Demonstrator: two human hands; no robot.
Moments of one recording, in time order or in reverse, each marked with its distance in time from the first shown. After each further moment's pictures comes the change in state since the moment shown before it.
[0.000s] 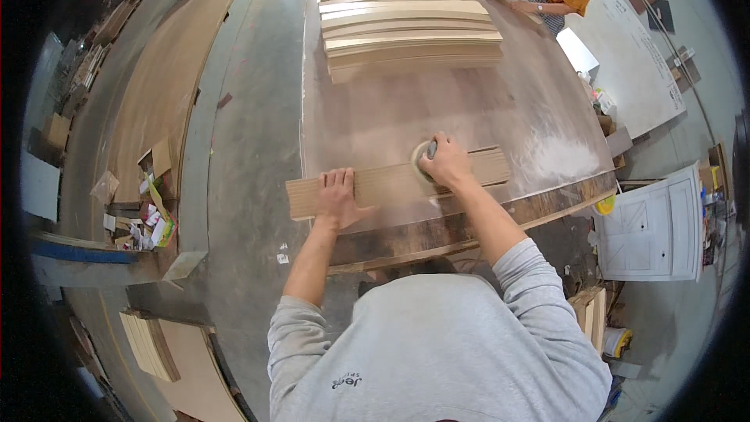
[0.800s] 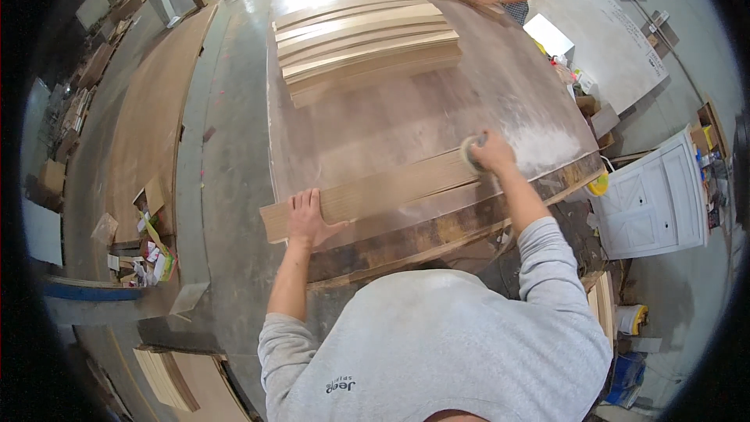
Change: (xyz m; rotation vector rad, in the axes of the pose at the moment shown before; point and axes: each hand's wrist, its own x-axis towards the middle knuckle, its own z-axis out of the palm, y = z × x) left_hand 0.001 0.003 -0.007 0.053 -0.048 -0.012; right_hand 0.022 0.209 -0.072 -0.086 0.082 0.353
